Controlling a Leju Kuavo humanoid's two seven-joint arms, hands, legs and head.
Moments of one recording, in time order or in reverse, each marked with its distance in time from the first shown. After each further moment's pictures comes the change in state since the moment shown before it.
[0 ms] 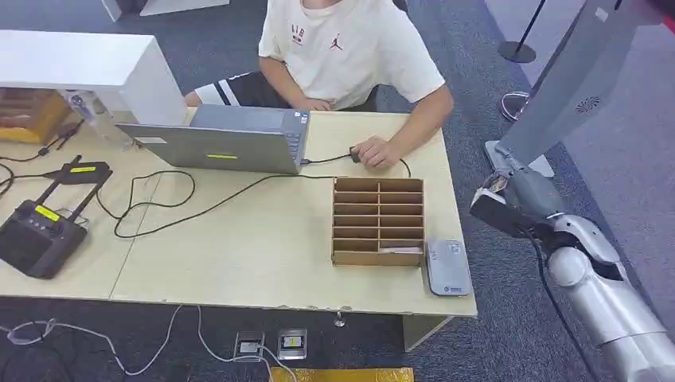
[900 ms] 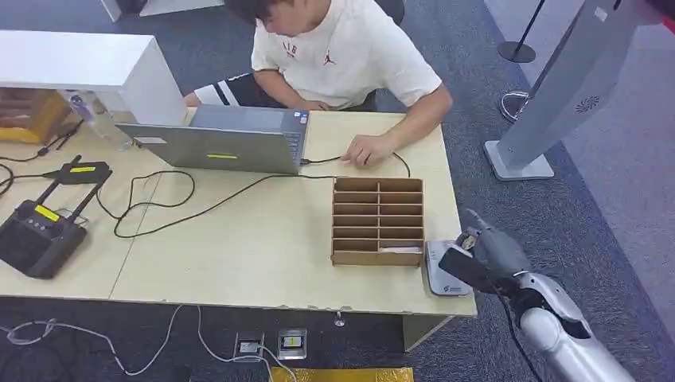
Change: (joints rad) left arm 0.001 -0.005 -0.019 0.000 0.010 0.002 0.011; right arm 0.254 0.000 0.071 -0.211 -0.066 -0.020 0.208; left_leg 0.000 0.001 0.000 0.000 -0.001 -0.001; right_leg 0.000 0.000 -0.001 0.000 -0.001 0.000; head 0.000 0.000
